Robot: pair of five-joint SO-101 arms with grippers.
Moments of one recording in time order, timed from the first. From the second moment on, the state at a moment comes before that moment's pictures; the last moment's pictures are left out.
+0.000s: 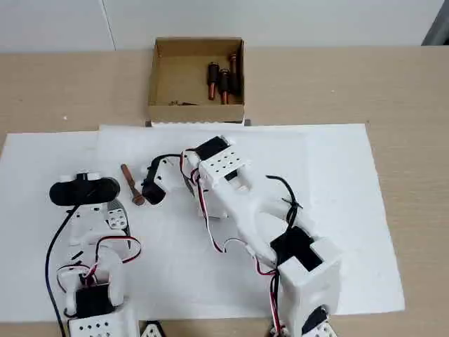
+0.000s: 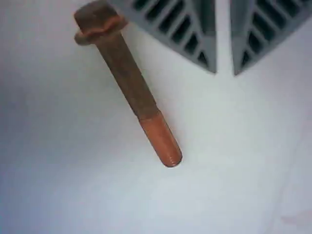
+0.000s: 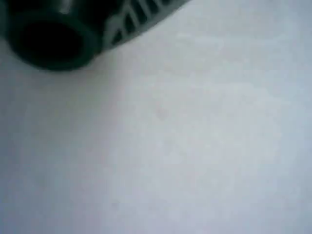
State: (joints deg) left arm -13.5 -103.4 96.6 49.0 0.7; right arm -36.3 18.4 1.2 80.5 47.2
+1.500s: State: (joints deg) left arm -8.4 -45.1 50.2 59.4 -1.9; right arm -6.6 -46.5 29.2 96.8 25.2
